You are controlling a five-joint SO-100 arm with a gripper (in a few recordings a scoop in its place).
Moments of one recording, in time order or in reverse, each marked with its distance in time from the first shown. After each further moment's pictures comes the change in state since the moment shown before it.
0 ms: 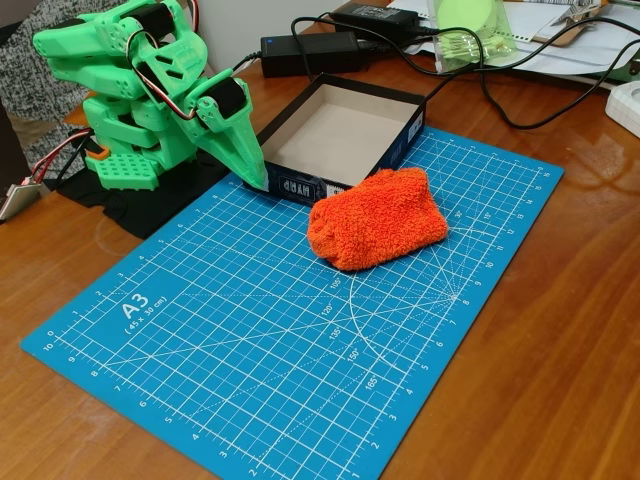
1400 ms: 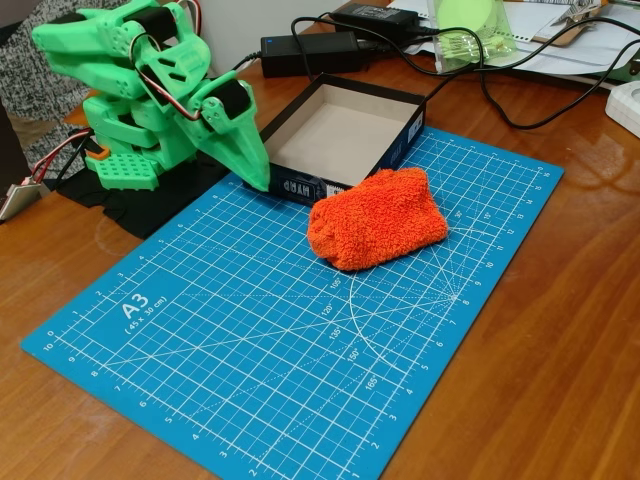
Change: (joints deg) arm 0.8 -7.5 0.6 -9.4 -4.7
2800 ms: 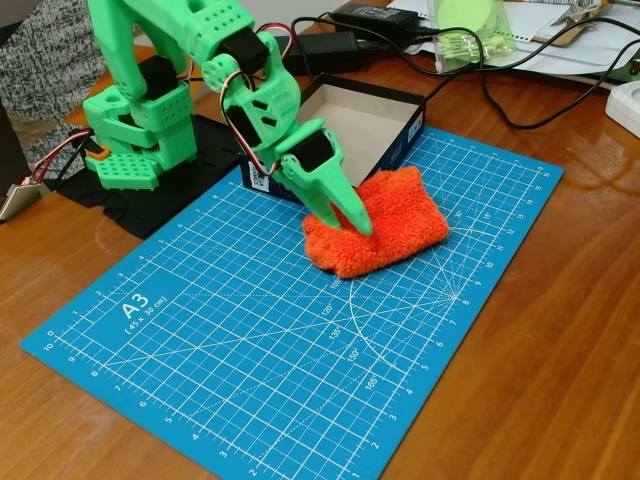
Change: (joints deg) arm 2.1 -78.9 -41.6 -25.9 24.5
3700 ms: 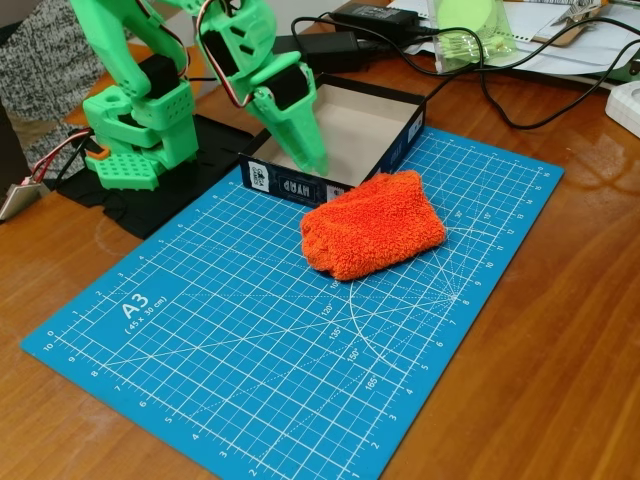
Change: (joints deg) arm -7.3 20.7 -2.7 29.1 5.7
